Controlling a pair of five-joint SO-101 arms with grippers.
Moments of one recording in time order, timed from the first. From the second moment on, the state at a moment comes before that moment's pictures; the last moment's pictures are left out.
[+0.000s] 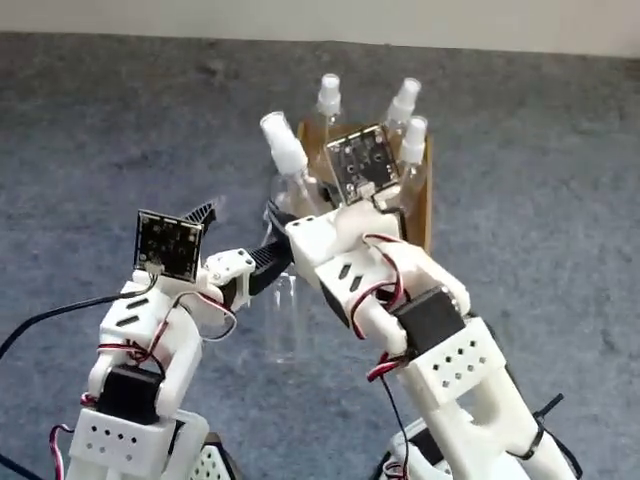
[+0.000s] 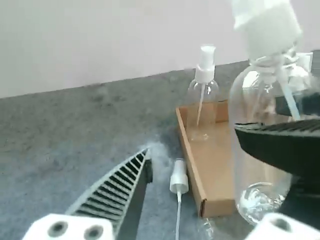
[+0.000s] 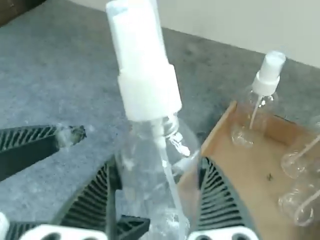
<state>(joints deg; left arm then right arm) 4.4 -77.2 71.0 34.8 3.8 -36.8 -47.8 35.1 45.0 -4.1</state>
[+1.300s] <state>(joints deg) 1.1 -76.4 74.2 34.8 4.0 -23.5 -15.7 44.9 4.8 -1.9</state>
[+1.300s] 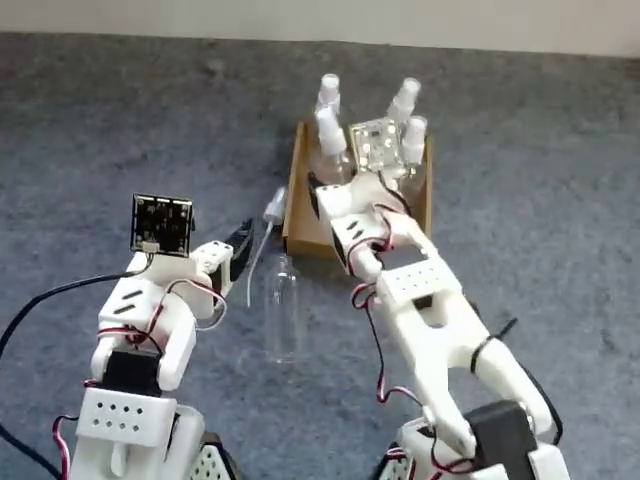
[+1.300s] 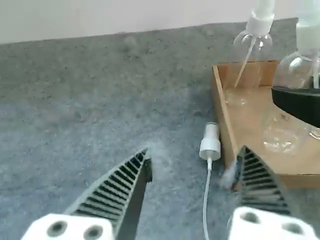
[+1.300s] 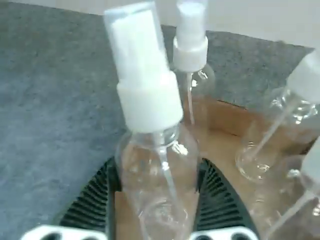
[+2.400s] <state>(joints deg) 1.1 -76.4 74.2 34.8 4.0 -23.9 2.5 42.7 -15.9 -1.9</state>
